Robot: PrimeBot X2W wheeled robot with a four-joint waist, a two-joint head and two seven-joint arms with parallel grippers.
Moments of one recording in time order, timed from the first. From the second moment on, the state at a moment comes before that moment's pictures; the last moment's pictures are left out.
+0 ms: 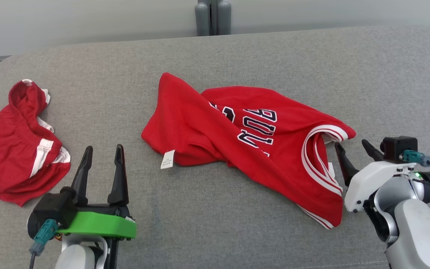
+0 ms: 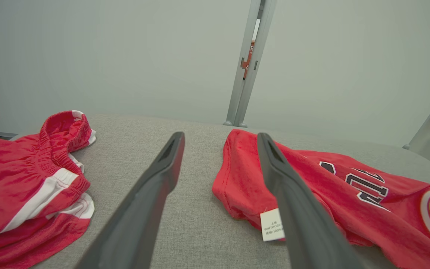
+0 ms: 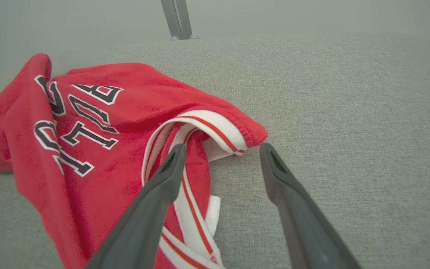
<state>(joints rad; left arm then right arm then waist) -0.12 0.05 -0.06 0.17 -0.30 -0.13 -0.26 -0.24 -0.14 0.00 0.27 0.21 0.13 0.17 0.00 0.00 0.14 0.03</state>
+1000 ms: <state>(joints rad) -0.19 0.05 -0.10 0.16 -0.31 -0.13 -0.26 -0.42 -0.07 -0.13 0.52 0.49 0.13 0.14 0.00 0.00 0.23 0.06</state>
